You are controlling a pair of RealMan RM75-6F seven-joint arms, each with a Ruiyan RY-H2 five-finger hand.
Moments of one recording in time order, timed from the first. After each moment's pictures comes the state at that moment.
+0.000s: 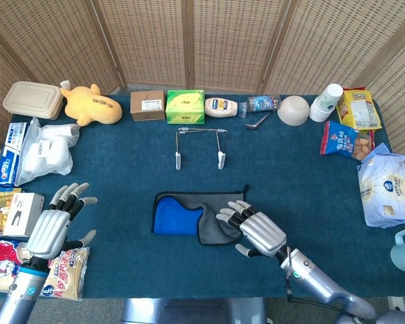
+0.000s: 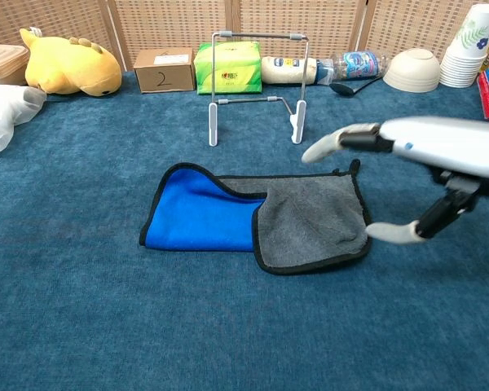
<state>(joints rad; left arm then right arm) -0.26 -1.20 0.03 -1.96 1.46 1.43 0.19 0.53 -1.32 0.07 -1.77 -1.62 0.94 -0.04</state>
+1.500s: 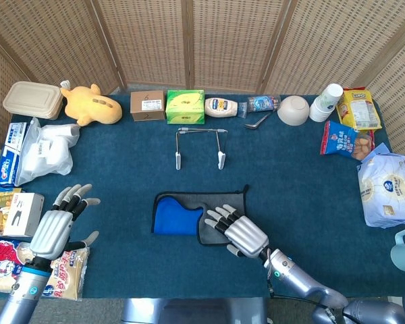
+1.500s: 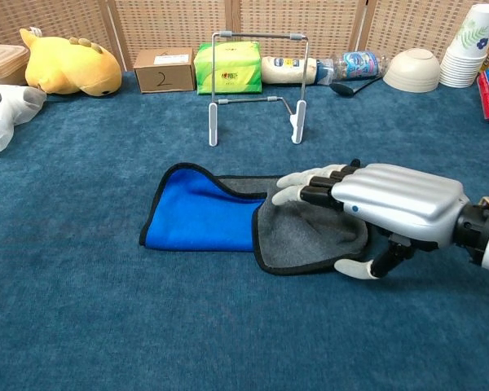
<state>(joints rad) -0.24 -1.20 -0.01 -1.98 1.46 1.37 0.20 0.60 -1.55 -0.01 -1.50 -1.65 1.00 -0.17</state>
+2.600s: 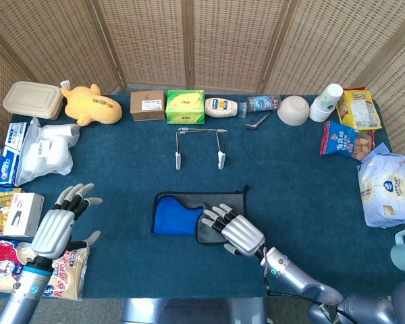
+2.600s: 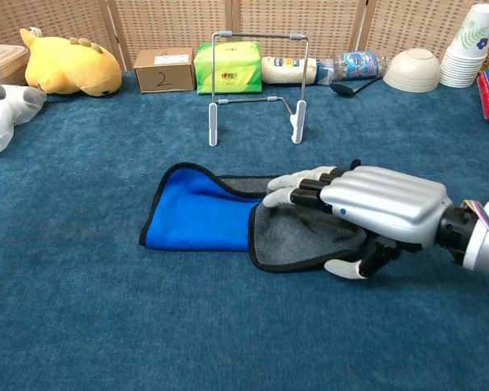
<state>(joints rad) -0.23 -1.19 -0.02 -1.99 1.46 1.36 0.20 0.63 -1.60 -0.02 -1.42 -1.66 1.02 -0.14</state>
